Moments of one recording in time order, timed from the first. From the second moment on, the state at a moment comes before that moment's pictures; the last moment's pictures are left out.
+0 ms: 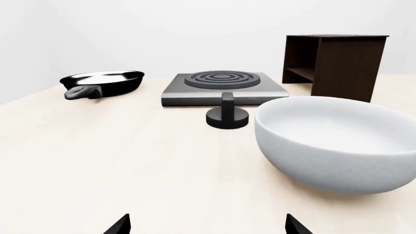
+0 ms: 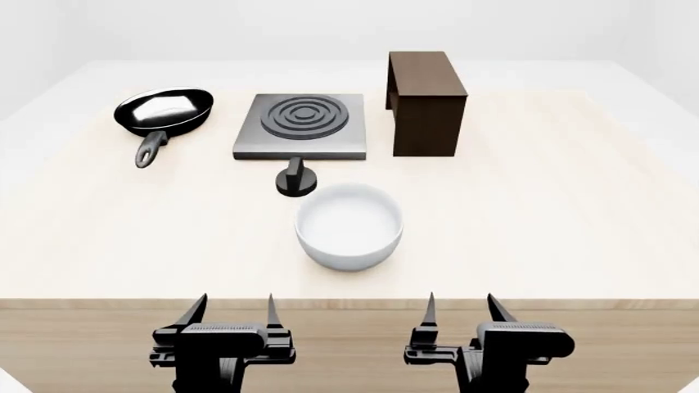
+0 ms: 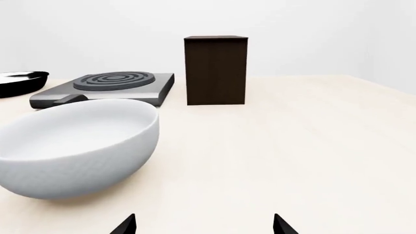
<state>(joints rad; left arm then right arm) -0.01 -0.07 0.08 0.00 -0.05 -0.02 -0.09 0.01 0.06 -0.07 -0.01 0.07 0.03 0.08</state>
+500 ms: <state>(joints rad) -0.01 -0.10 0.12 -0.01 -0.08 -0.01 -0.14 0.02 0.10 -0.11 0.00 0.11 0.04 0.14</state>
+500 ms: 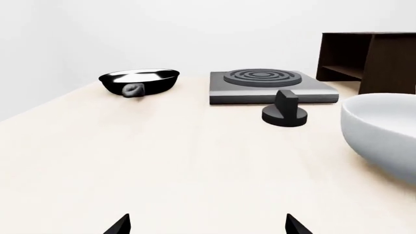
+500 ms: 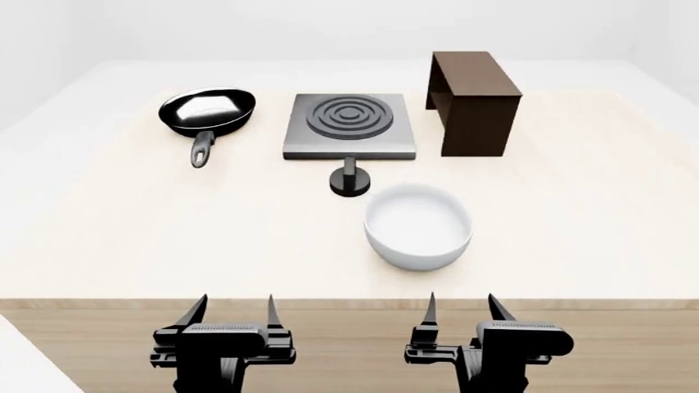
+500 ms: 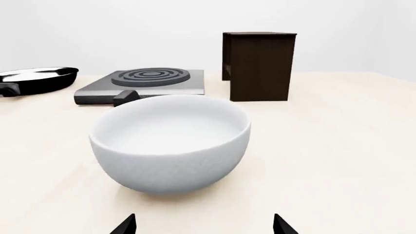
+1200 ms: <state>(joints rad) -0.02 -0.14 0.16 -0.01 -0.12 0.00 -0.18 0.03 0.13 -0.15 0.00 0.16 0.04 0.17</state>
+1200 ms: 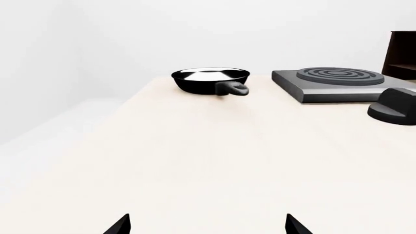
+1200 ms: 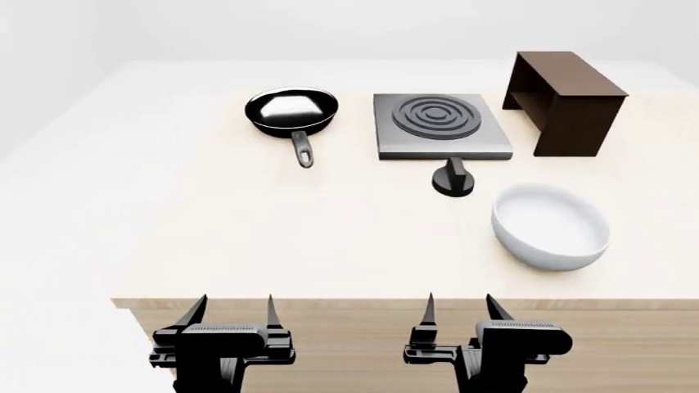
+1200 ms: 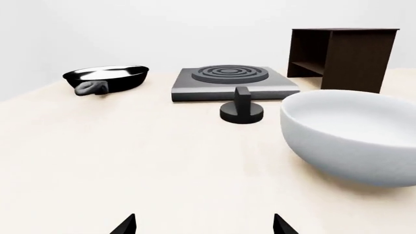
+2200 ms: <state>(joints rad) -0.02 -0.17 0.20 -0.02 -0.15 0.00 -0.22 0.03 0.17 -0.19 0.00 0.23 0.03 0.18</state>
